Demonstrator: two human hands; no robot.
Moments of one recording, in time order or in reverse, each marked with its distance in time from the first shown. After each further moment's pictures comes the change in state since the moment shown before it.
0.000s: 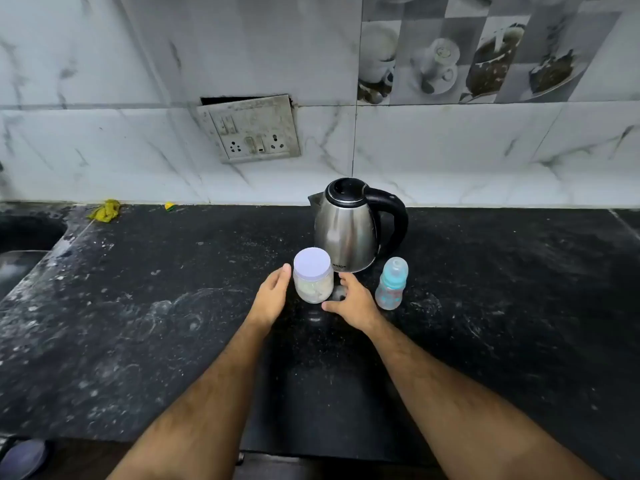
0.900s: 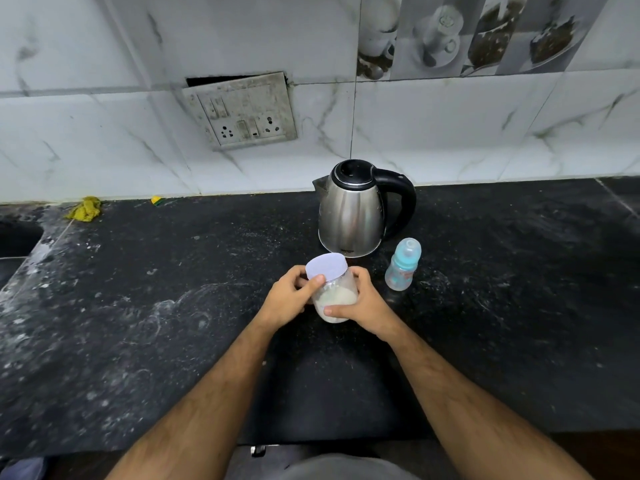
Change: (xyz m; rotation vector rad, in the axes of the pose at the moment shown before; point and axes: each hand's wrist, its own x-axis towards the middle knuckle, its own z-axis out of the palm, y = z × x) left_hand -0.002 -0.009 -0.017 0.227 -0.247 0.134; right_hand -0.041 -0.005 0.017 0.291 -0.027 -0.043
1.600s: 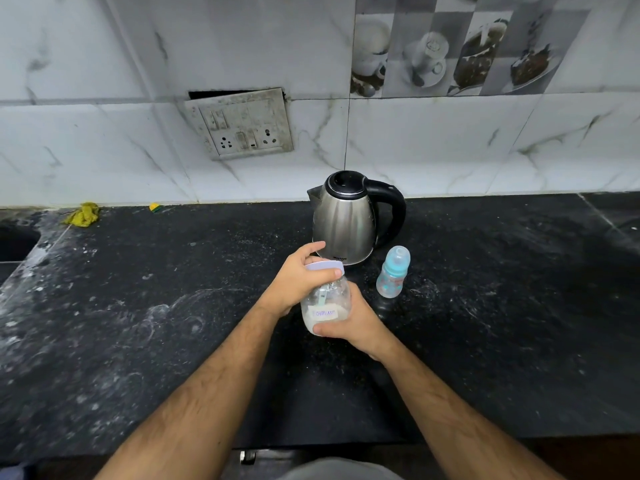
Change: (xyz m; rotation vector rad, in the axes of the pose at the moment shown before) left_hand 0.001 0.062 0.007 -0.262 -0.122 0.068; right_hand -0.035 -0.031 0.002 0.081 -0.131 -0.147
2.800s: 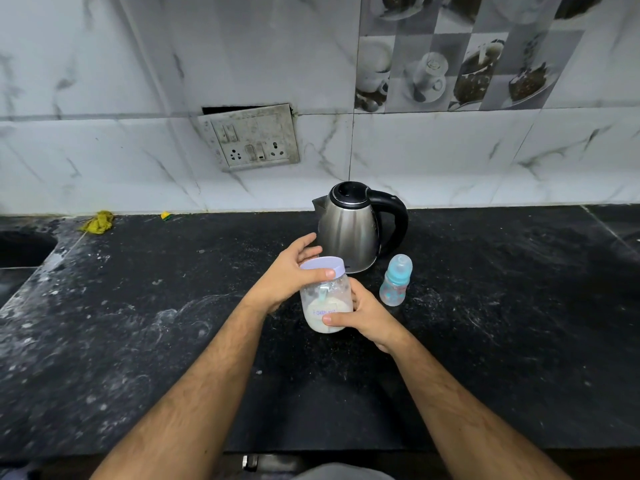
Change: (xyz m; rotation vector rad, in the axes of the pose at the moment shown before) left_hand -0.018 0.029 -0.022 0.108 -0.052 0.038; right_hand 0.005 -0.010 -0.019 0.144 -0.030 0.108
